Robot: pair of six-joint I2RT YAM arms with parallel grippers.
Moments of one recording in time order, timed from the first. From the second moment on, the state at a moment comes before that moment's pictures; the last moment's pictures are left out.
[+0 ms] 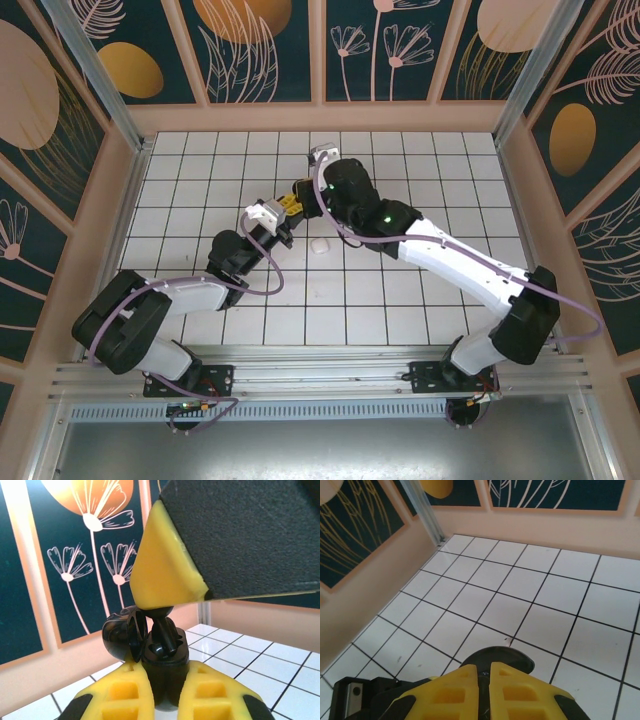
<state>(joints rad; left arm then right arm) -0.63 1.47 0.49 1.23 0.17 0.03 0.89 1.47 1.35 -0.27 0.15 0.35</state>
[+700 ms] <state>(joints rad) -0.53 1.42 0.55 1.18 0.57 -0.12 0.85 1.34 1.29 -0.27 -0.05 0.26</state>
